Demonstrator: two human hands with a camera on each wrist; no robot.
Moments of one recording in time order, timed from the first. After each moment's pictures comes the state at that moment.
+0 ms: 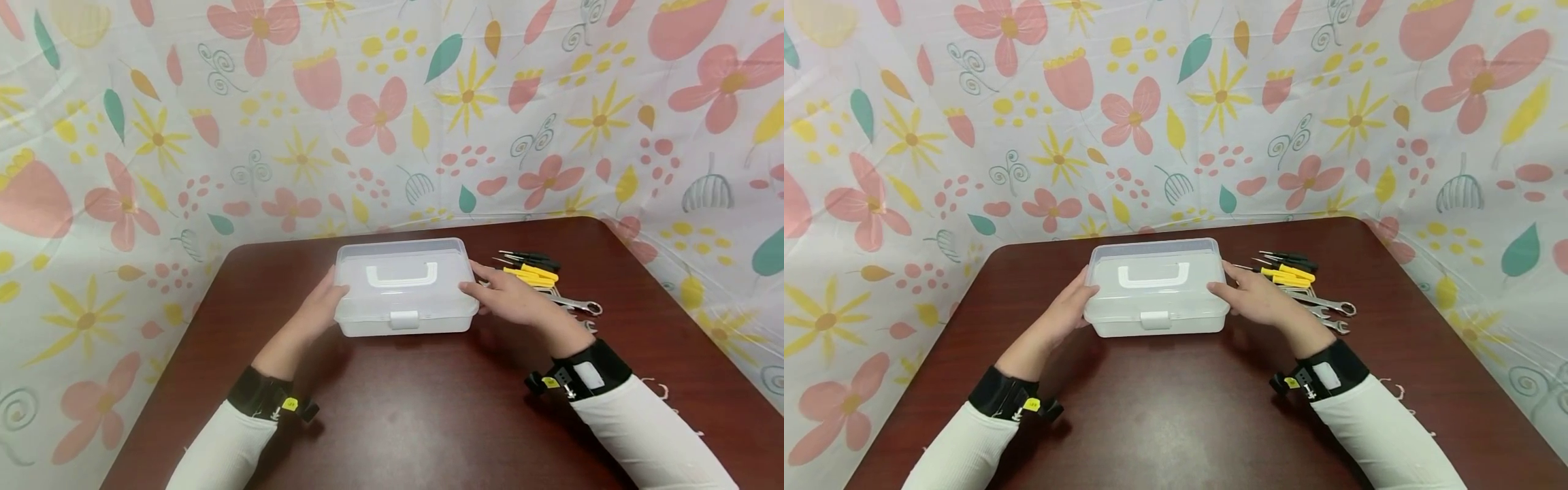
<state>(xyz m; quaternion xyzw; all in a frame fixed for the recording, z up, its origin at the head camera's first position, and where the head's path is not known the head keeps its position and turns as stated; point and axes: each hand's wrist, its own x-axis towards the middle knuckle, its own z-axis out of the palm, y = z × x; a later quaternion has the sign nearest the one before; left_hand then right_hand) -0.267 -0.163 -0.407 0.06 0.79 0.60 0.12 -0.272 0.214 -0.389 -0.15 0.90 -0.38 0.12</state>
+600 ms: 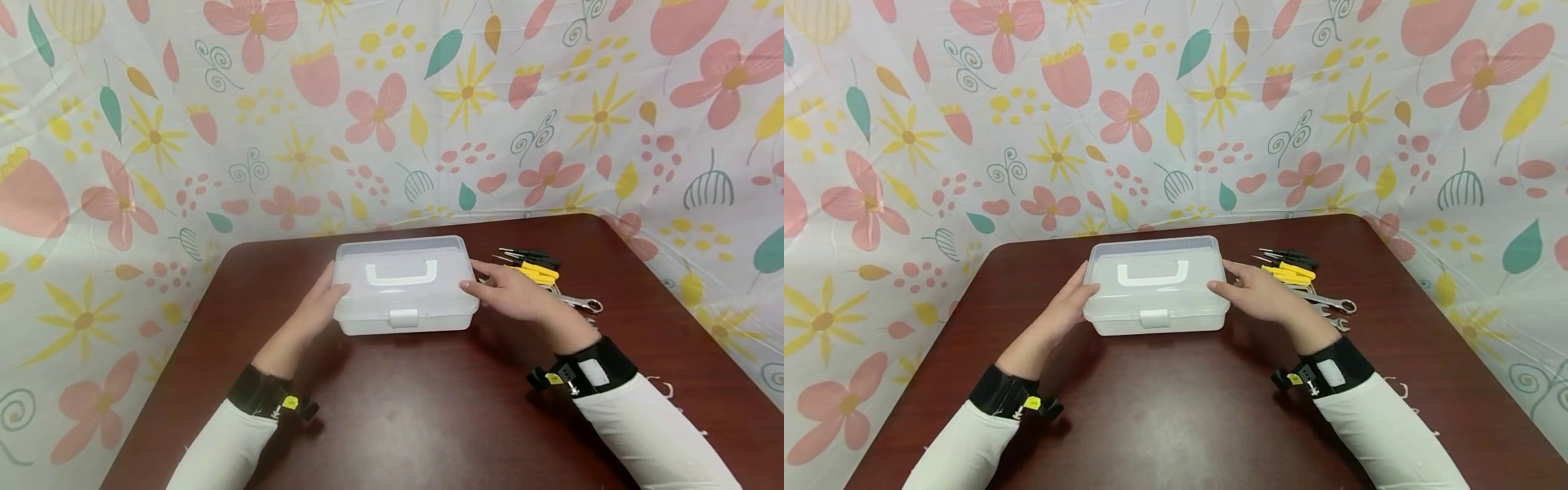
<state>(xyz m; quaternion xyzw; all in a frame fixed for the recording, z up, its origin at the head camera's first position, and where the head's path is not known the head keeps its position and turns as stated) -0.270 -0.165 -0.410 0.08 0.81 0.58 0.08 -0.271 0.219 -0.383 -0.16 0.93 -0.32 0.07</state>
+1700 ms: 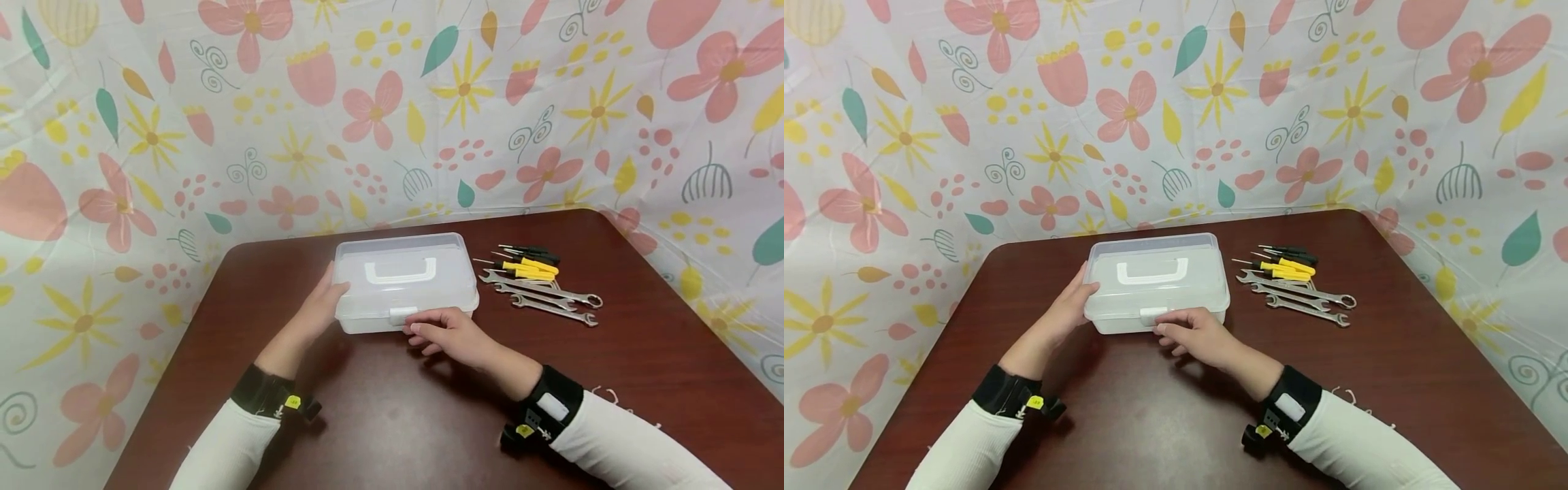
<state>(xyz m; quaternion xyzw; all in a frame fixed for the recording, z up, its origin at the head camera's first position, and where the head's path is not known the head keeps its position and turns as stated) -0.271 -0.162 -0.414 0.06 0.79 0.59 0.11 -0.221 0.128 -0.439 -0.21 0.72 -0.63 0.18</state>
